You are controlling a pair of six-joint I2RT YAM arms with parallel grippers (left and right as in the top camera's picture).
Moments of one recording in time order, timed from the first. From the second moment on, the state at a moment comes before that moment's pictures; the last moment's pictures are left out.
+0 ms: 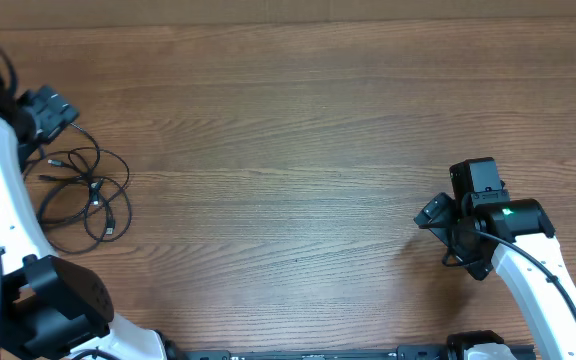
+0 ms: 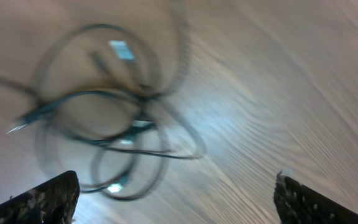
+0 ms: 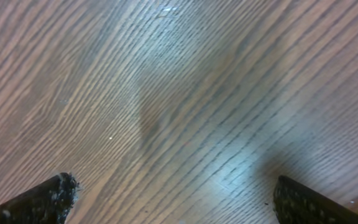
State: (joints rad) left arm 0.42 1.78 1.82 -1.20 0.01 -0.40; right arm 0.10 1.18 0.84 -1.05 0.08 0.90
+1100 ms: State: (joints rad) left arm -0.11 1.78 1.82 -1.68 0.00 -0.15; right arm 0.14 1.18 0.83 -1.02 -0.16 0.38
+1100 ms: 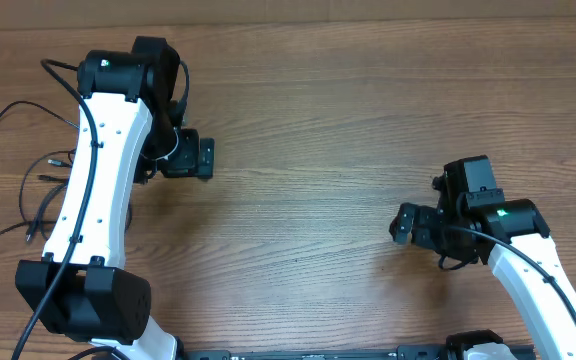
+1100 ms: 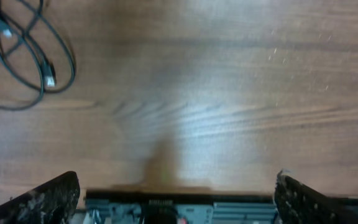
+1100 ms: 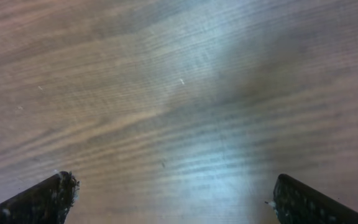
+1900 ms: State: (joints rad) left arm -0.11 0.89 1.07 -1.06 -0.02 -0.20; right arm 0.21 0.48 0.73 -0.93 -0.08 0.44
